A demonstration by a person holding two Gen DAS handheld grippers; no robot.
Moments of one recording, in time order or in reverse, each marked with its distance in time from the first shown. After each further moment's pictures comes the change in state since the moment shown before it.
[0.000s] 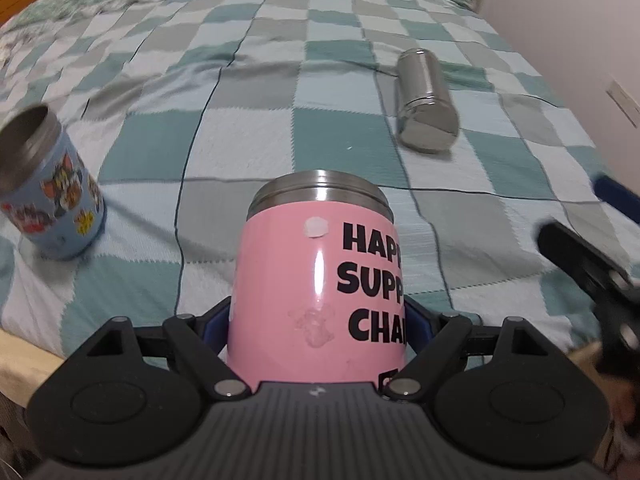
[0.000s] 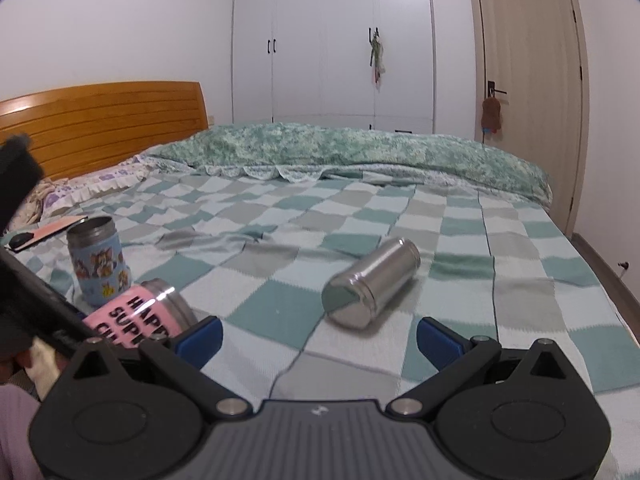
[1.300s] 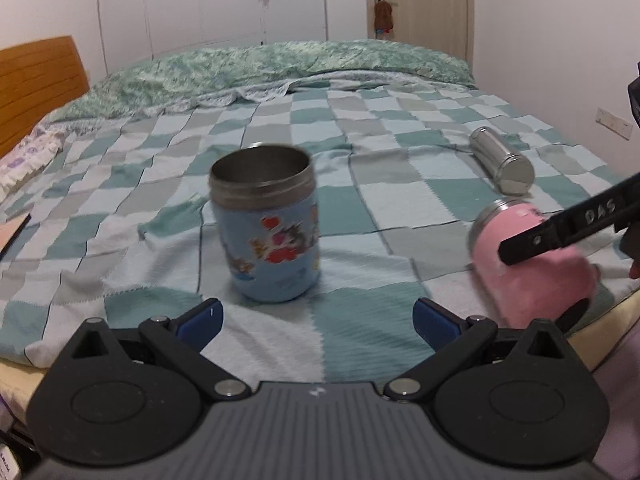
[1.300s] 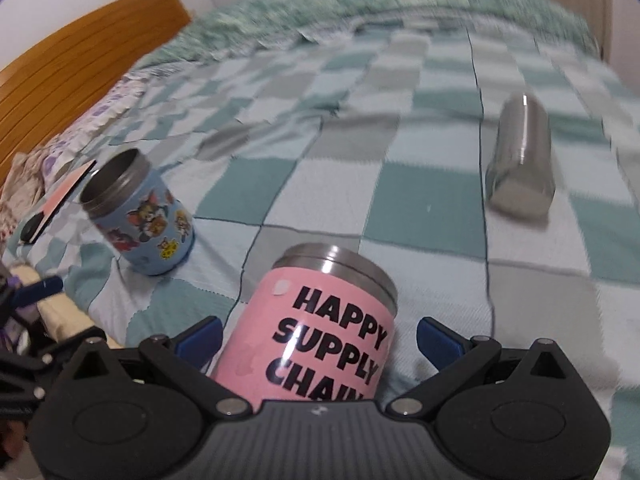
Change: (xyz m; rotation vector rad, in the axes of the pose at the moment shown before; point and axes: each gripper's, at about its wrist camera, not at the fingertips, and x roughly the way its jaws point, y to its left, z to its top) left arm -0.061 0.176 -0.061 0.152 -0.371 0.058; right arm 0.114 0.112 0.026 0.242 0.478 0.099
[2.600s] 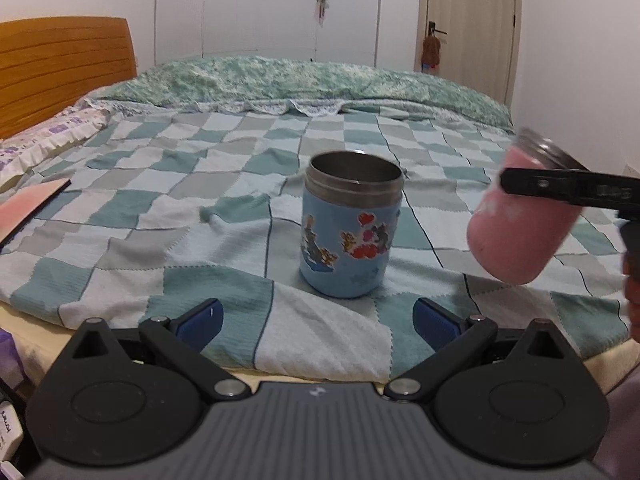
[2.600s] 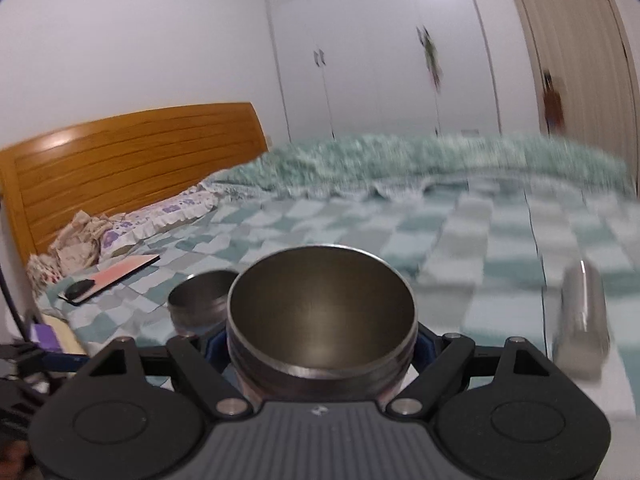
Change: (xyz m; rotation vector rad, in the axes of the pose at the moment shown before) left arm -0.028 0.049 -0.022 -0.147 -0.094 0.054; right arm -0.024 0.064 0.009 -0.230 -0.525 0.109
